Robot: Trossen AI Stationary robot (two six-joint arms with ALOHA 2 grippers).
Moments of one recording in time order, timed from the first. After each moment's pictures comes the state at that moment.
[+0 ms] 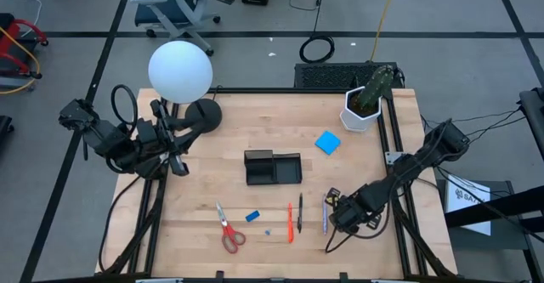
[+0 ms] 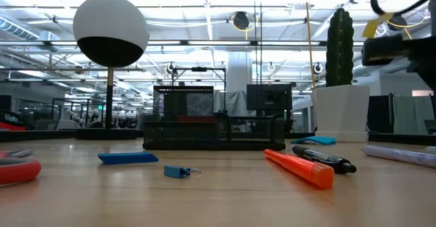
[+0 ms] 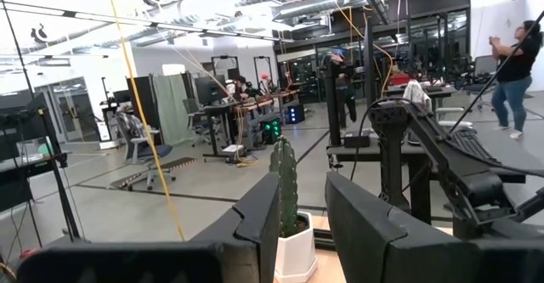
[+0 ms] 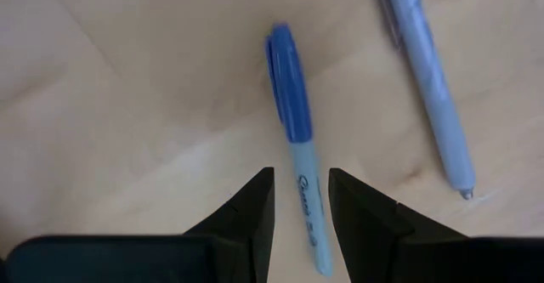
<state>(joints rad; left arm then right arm) -0.58 0.88 1.06 0.12 -0.95 0.36 0.61 1.57 0.93 -0.89 0.00 -0.42</state>
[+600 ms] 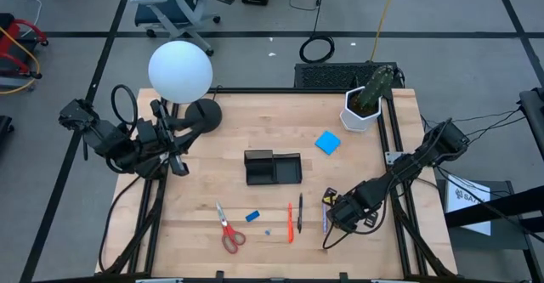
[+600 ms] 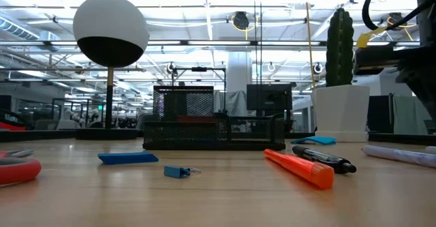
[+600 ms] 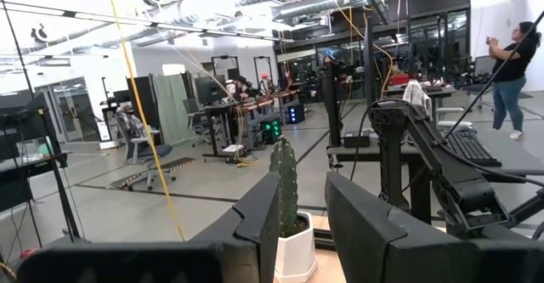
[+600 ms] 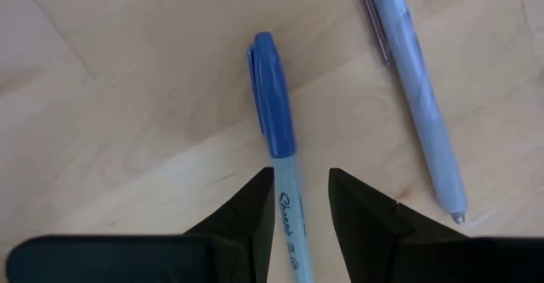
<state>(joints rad) -0.58 0.88 1.06 0.12 -0.95 0.36 0.57 1.57 0.89 -0.80 -0.03 -0.49</state>
